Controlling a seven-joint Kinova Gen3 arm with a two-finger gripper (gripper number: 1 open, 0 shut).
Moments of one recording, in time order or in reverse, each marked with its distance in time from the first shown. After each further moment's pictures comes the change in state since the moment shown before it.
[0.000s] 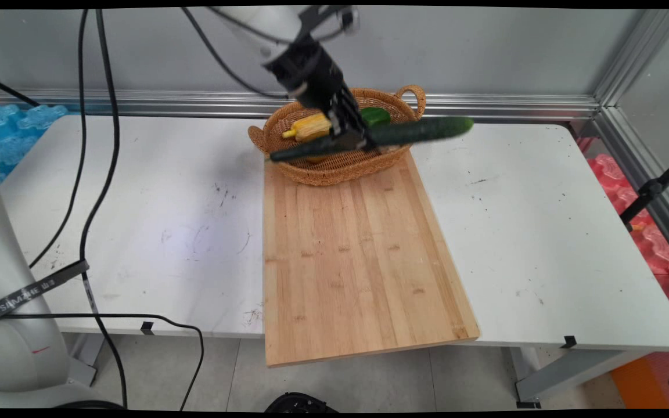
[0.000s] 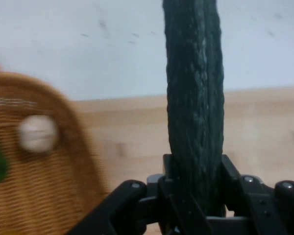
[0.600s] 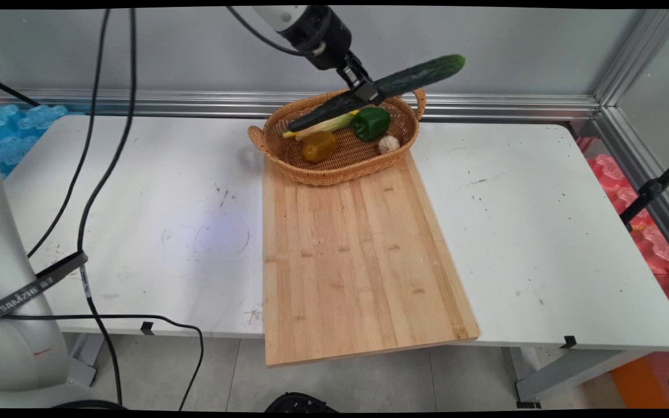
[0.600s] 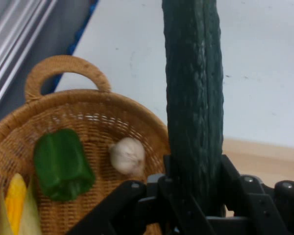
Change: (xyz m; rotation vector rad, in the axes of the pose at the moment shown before) arm 0.015 -0.063 0.006 0.136 0.069 -0.170
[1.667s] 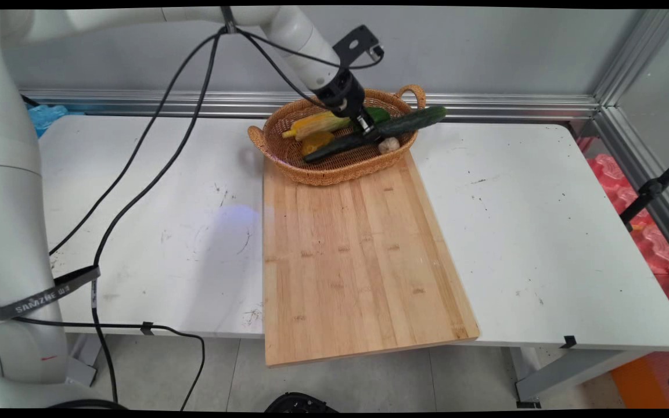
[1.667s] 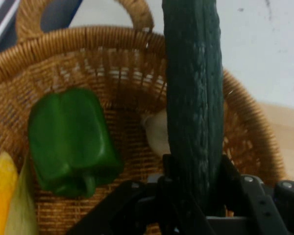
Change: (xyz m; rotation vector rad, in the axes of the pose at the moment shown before) arm -0.038 -0.038 0.126 0.030 -0.099 -0.036
